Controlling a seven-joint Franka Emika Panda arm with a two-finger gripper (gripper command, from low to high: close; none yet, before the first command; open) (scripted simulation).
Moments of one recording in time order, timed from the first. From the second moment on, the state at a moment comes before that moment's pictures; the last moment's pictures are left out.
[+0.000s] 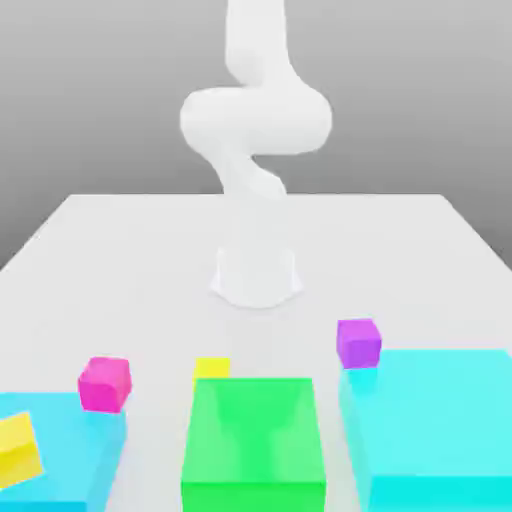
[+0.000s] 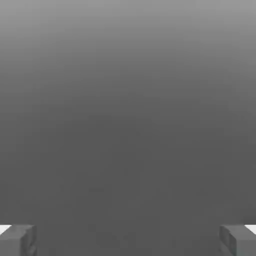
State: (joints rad) arm -0.01 -0.74 0.00 -2.37 -0.01 2.35 0.79
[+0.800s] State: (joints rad) arm -0.12 0.09 -0.10 -2.98 -0.05 3.07 0.65
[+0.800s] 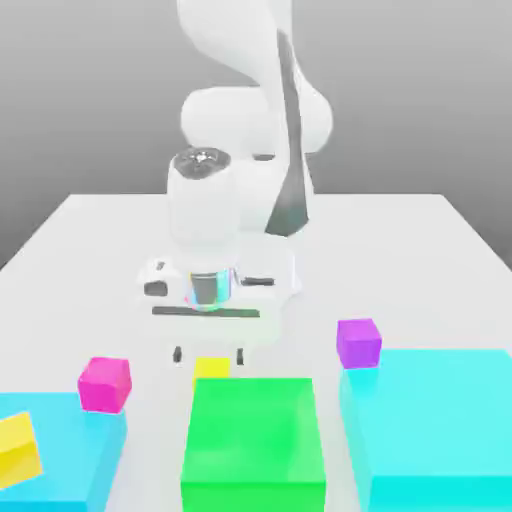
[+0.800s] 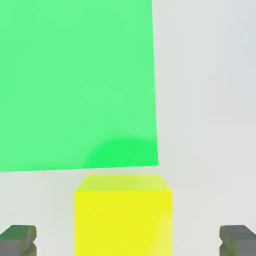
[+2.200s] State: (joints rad) arm -0.28 -0.03 -0.17 -2.63 -0.01 2.60 0.87
